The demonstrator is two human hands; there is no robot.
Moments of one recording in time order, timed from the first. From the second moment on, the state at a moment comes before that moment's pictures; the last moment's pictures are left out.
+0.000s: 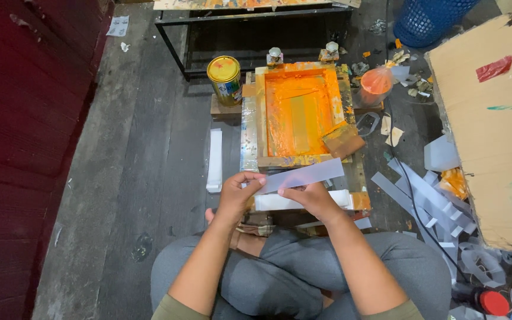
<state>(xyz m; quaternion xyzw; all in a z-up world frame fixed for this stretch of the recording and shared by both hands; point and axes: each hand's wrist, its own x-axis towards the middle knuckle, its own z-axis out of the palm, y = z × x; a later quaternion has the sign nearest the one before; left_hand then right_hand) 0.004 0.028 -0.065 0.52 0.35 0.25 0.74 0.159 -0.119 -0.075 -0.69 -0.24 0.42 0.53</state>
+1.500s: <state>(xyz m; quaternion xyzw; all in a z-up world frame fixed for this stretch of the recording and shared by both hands) 0.013 0.003 -0.094 0.62 0.29 0.15 0.72 0.160 -0.119 -0.058 -0.59 -0.29 0.27 0.70</state>
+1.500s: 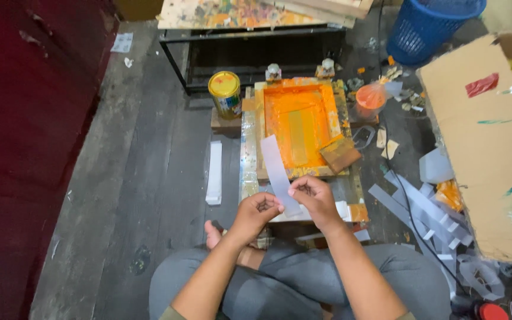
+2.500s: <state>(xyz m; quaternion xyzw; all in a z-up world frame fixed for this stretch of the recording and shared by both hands) -0.003 0.023 -0.078 0.47 0.25 0.10 0.84 0.294 -0.107 -0.058 -0.86 -0.51 0.06 -0.01</state>
